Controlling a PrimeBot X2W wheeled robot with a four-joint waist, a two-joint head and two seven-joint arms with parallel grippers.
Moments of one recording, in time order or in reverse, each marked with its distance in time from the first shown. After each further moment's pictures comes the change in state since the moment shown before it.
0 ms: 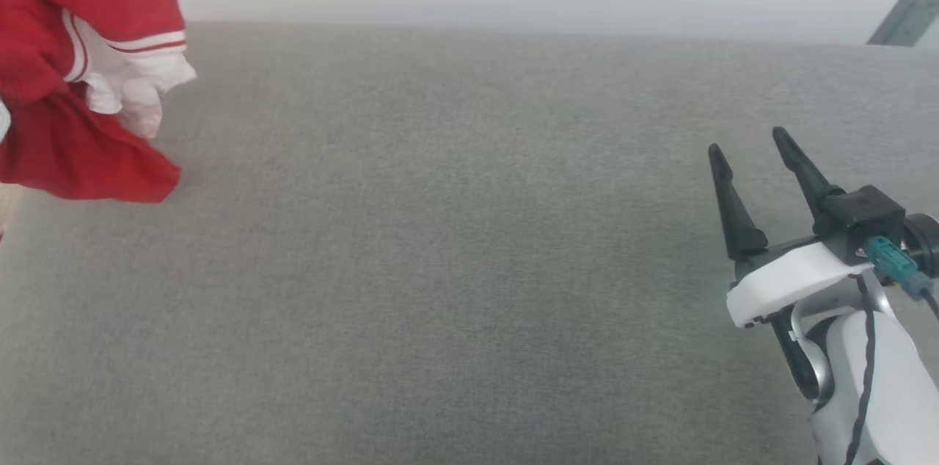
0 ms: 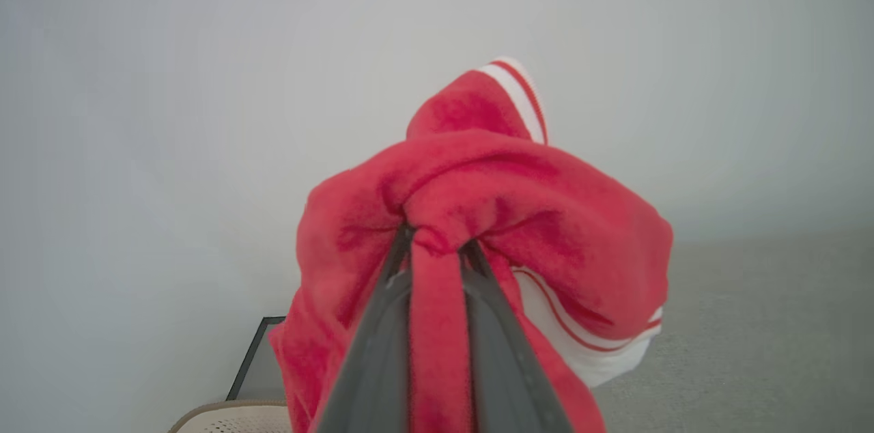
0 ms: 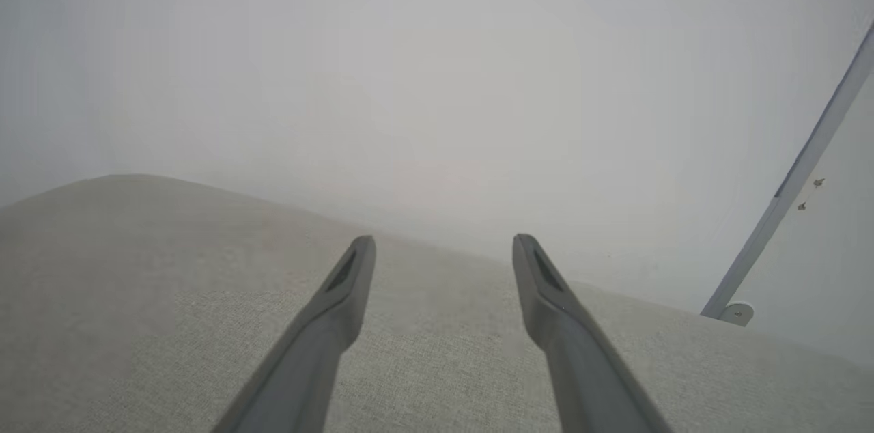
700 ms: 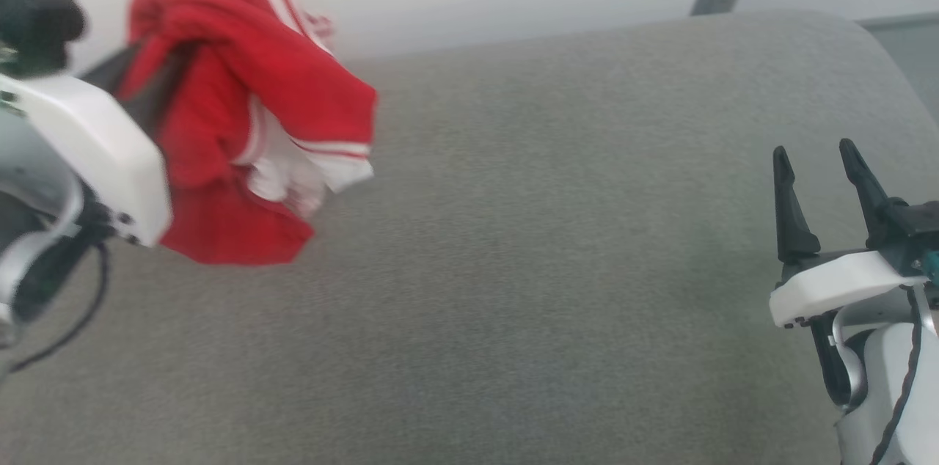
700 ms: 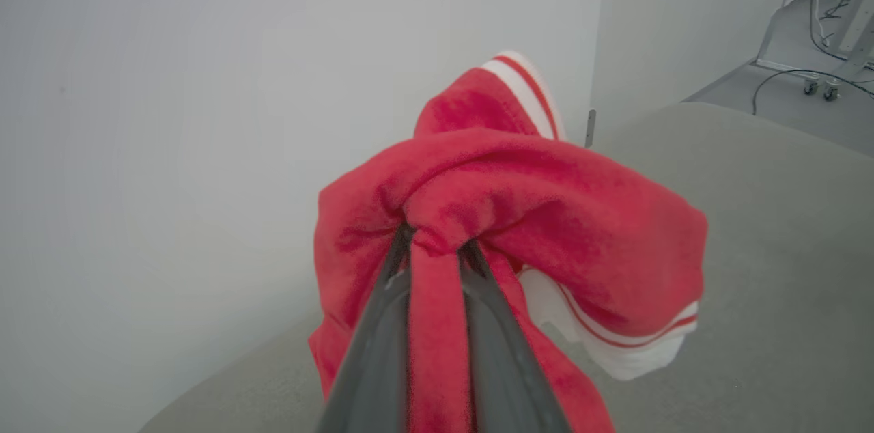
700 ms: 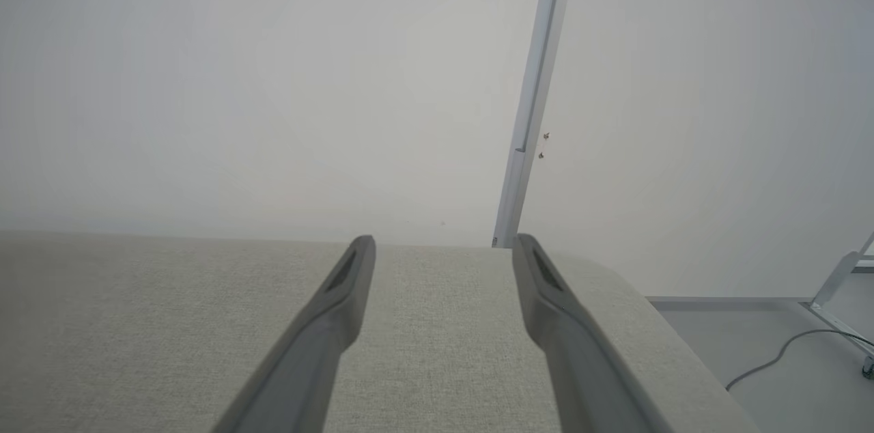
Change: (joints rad) left arm 0.191 0.049 -0.075 -0.660 -0.022 0.194 0.269; right arm 0.024 0.032 -0.159 0.032 -0.035 0.000 -0.043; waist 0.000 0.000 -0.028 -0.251
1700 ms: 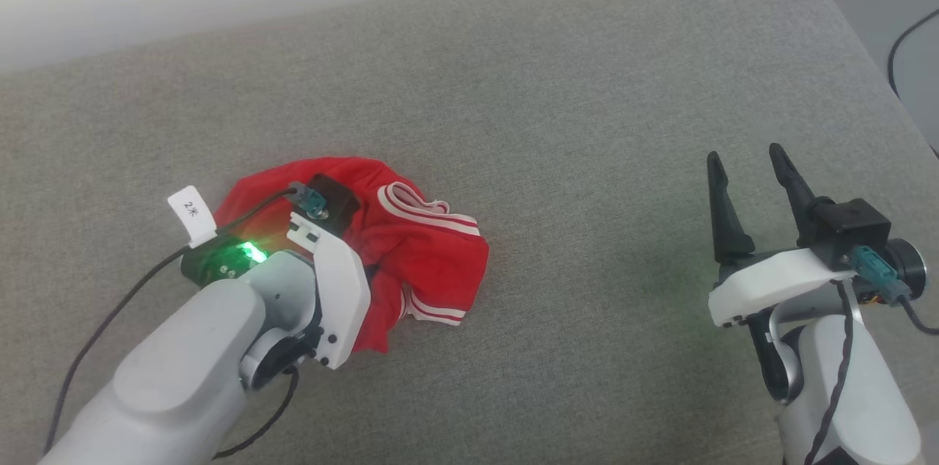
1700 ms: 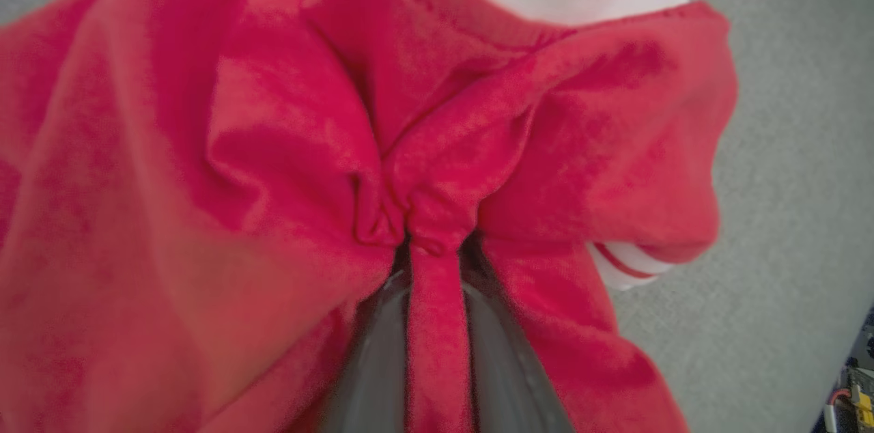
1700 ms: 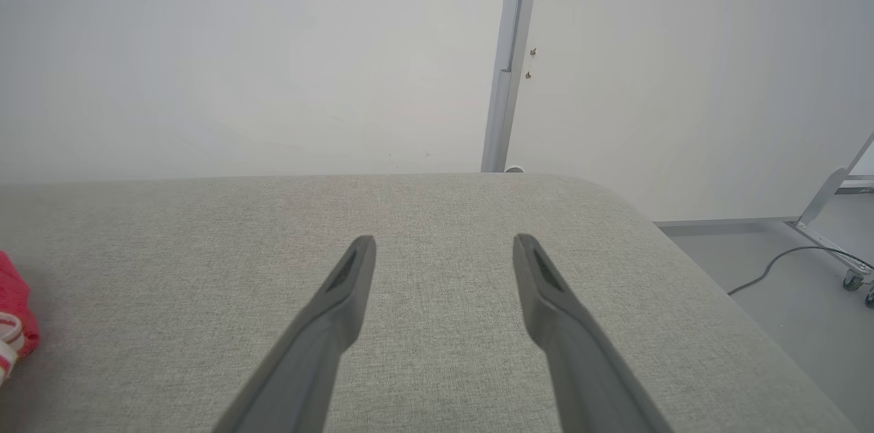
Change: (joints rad) left arm 0.017 -0.342 -0.388 0.561 0.061 -0.152 0.030; right arm -0.053 0.085 0.045 0.116 -0.018 0.000 -0.047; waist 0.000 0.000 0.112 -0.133
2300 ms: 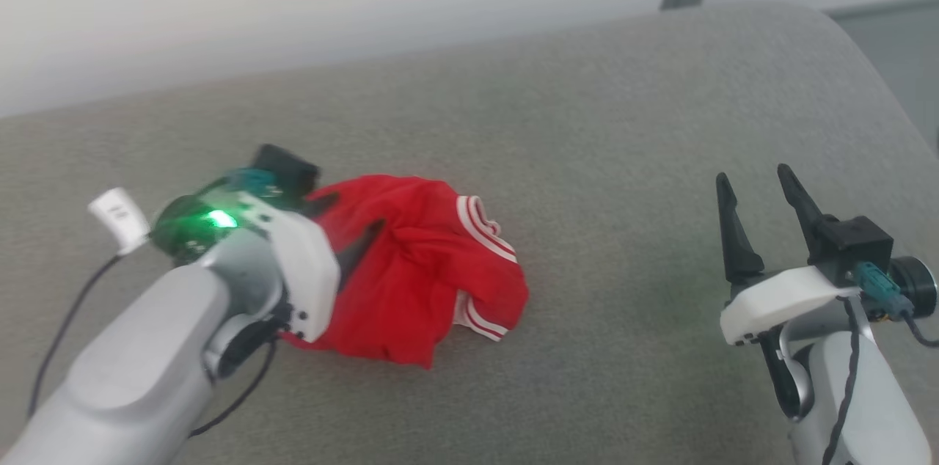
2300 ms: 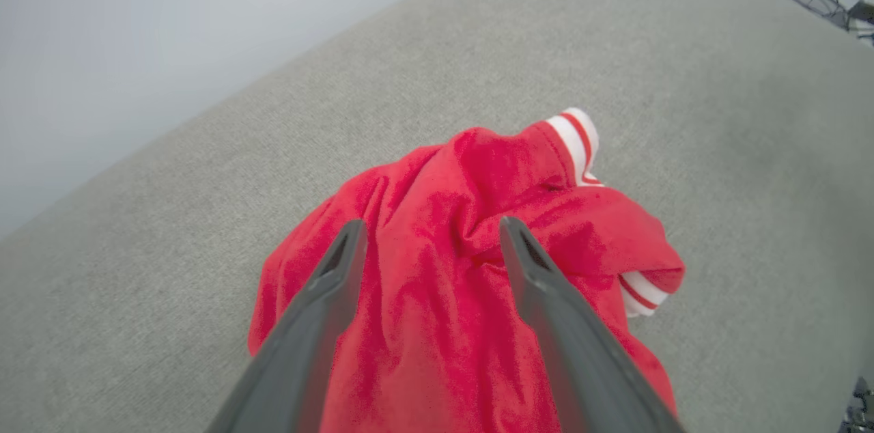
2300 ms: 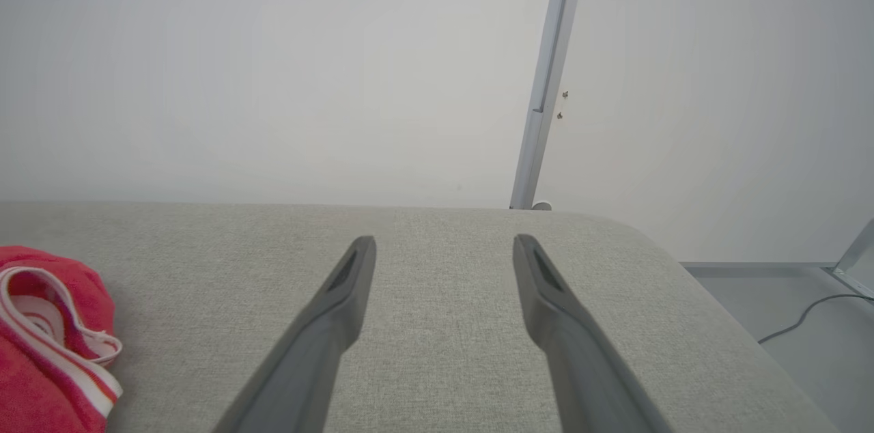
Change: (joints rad) left arm -0.013 0.027 0.047 -0.015 -0.018 -0.035 -0.217; right arm 0.029 -0.024 0.001 0.016 -0.015 0.000 -0.003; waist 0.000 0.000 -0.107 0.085
